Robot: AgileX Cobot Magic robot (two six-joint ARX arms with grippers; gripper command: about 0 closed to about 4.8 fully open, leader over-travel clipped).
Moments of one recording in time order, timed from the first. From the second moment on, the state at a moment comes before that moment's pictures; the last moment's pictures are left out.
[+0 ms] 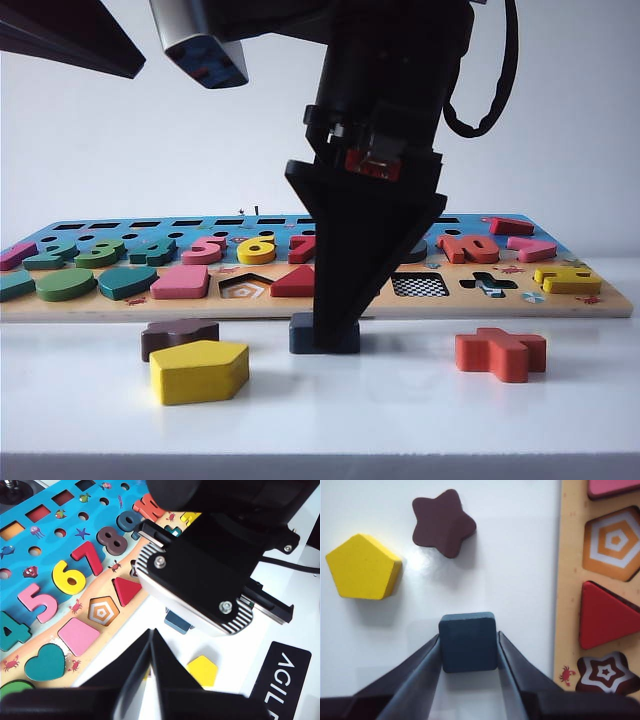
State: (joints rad) left arm -0.69 0.71 0.67 -0.54 0.34 0.08; right arm 0.94 1.66 1.19 -0.84 -0.09 -0.59
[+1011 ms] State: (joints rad) left arm -0.69 0.71 0.67 -0.52 0.33 0.08; right arm 0.88 1.34 1.19 -0.83 0.20 0.65
